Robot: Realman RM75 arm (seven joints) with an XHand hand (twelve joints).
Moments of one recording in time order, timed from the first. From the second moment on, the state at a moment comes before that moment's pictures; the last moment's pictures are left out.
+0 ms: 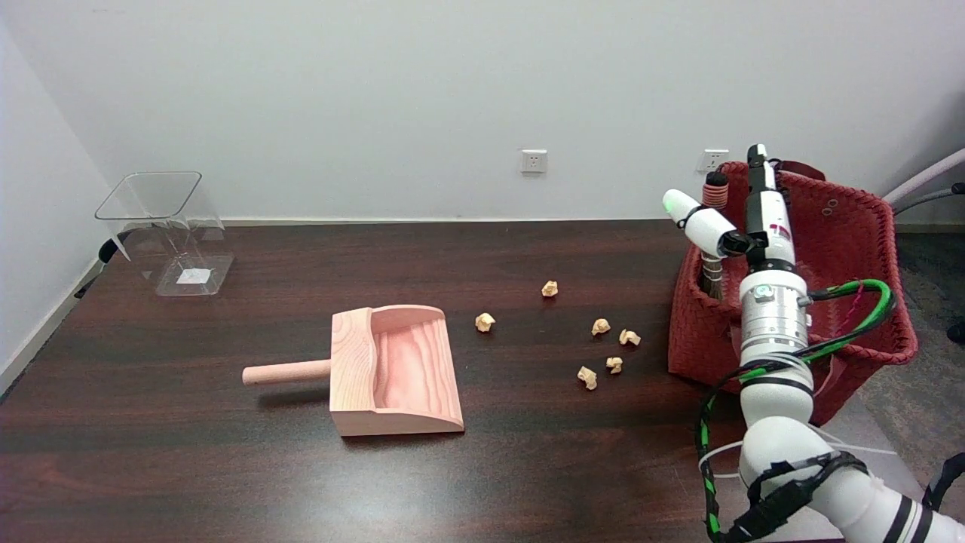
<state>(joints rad) -0.15 -1.00 -1.94 1.74 1.74 1.15 -0.15</state>
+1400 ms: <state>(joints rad) -0.09 -1.02 -1.90 1.70 1.74 1.06 -0.11</state>
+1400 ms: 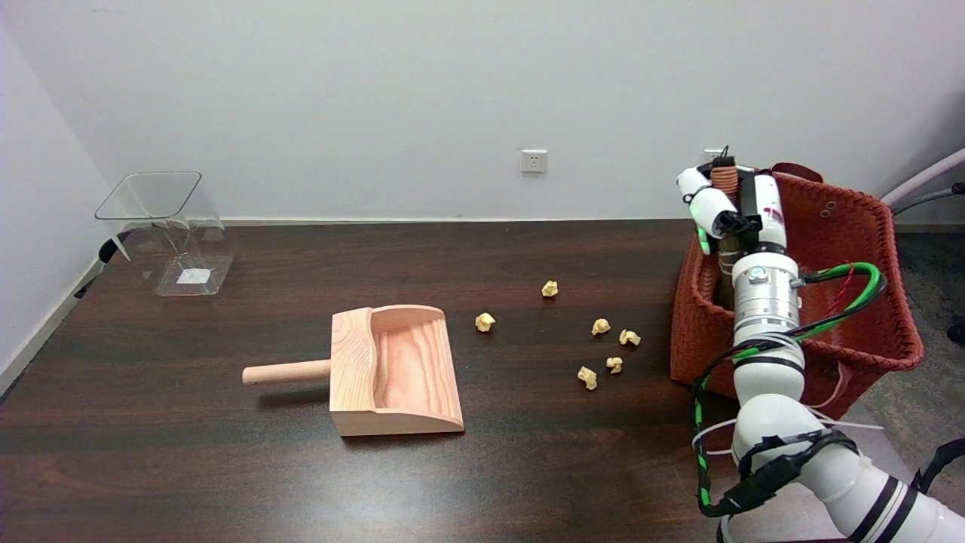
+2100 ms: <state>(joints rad) -0.08 -1.11 -1.93 1.79 1.35 1.16 -0.20</state>
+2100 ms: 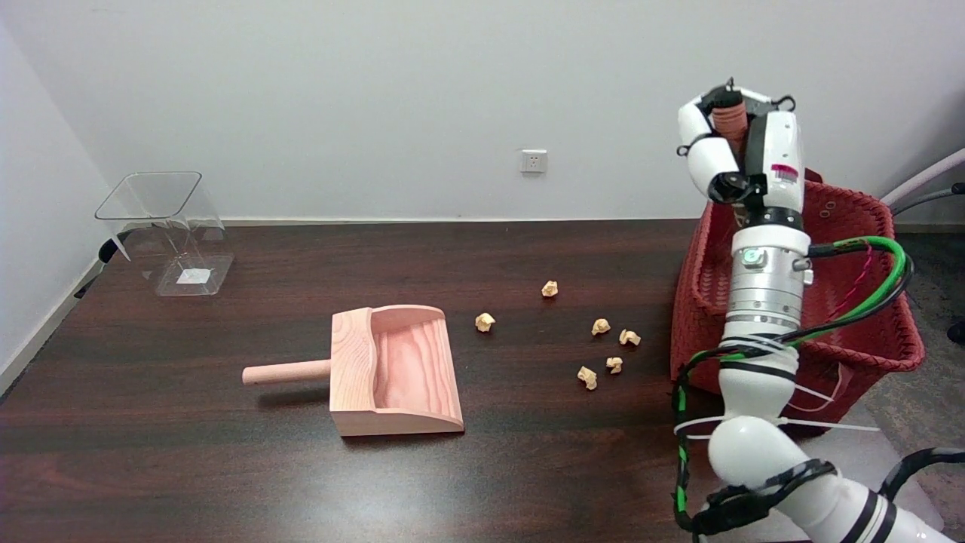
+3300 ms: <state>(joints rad) 0.10 -1.41 -2.24 1.64 0.88 1.24 -0.39</state>
